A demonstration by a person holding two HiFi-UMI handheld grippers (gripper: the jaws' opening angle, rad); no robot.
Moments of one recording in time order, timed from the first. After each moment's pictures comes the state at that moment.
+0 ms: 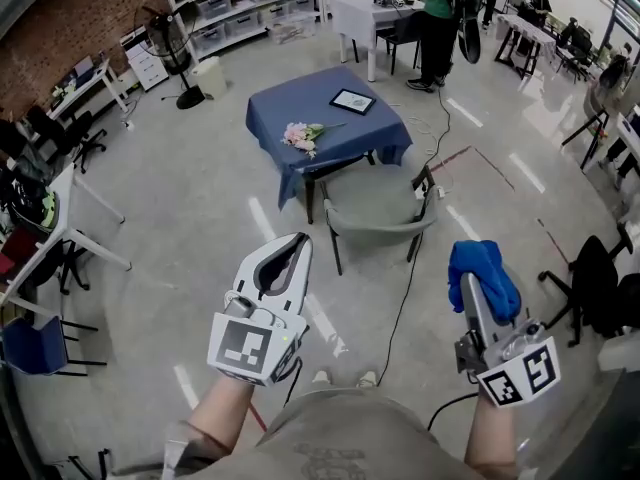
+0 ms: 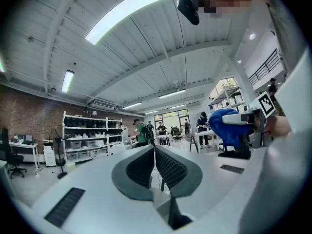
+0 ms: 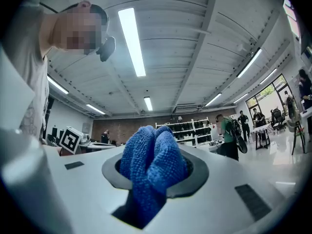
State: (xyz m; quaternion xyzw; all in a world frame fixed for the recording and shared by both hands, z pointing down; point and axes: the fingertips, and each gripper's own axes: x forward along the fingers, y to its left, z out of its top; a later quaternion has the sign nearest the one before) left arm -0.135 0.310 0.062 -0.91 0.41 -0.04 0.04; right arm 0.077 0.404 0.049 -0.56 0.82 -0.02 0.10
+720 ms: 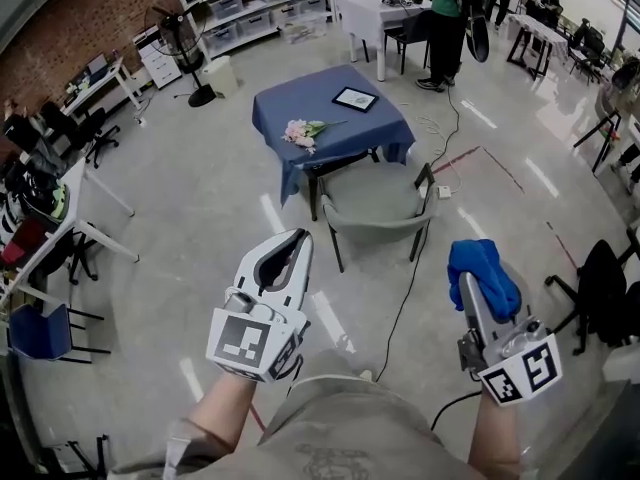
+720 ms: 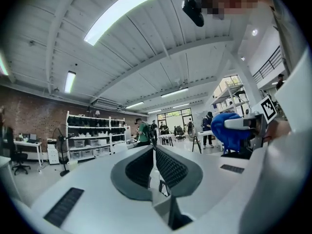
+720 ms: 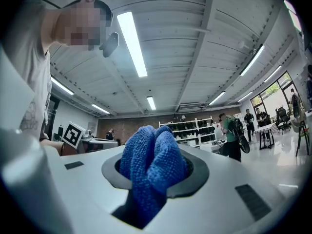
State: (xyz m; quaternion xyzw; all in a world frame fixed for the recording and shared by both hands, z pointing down) left arm -0.083 0.328 0.068 -0.90 0.43 -0.04 0.04; right arm 0.132 0.415 0.068 -0.53 0.84 -0.01 0.09
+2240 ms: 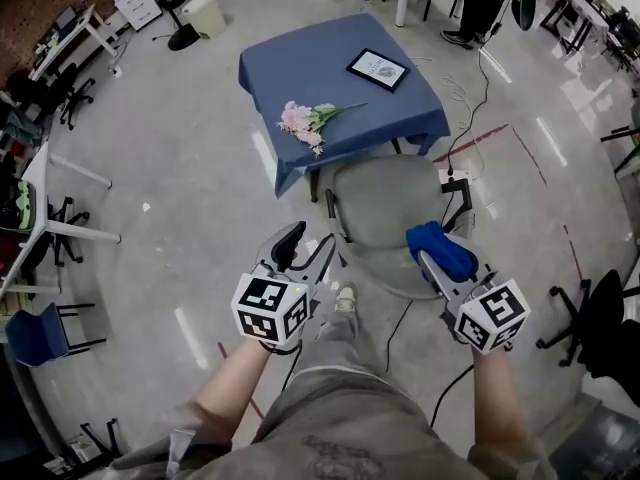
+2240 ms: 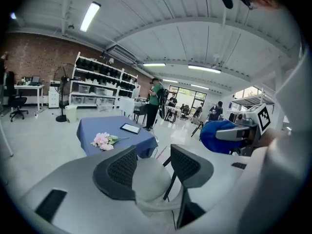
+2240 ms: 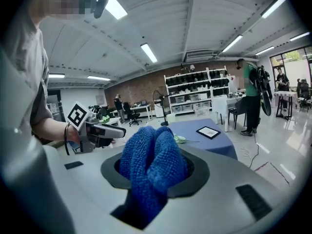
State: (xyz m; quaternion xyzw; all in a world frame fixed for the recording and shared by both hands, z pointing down) left arm -0.102 -0.007 0.296 -0.87 0.42 -0.14 -0.21; right arm 0.074 0.037 0.274 -0.44 0.87 -0.18 -0.13
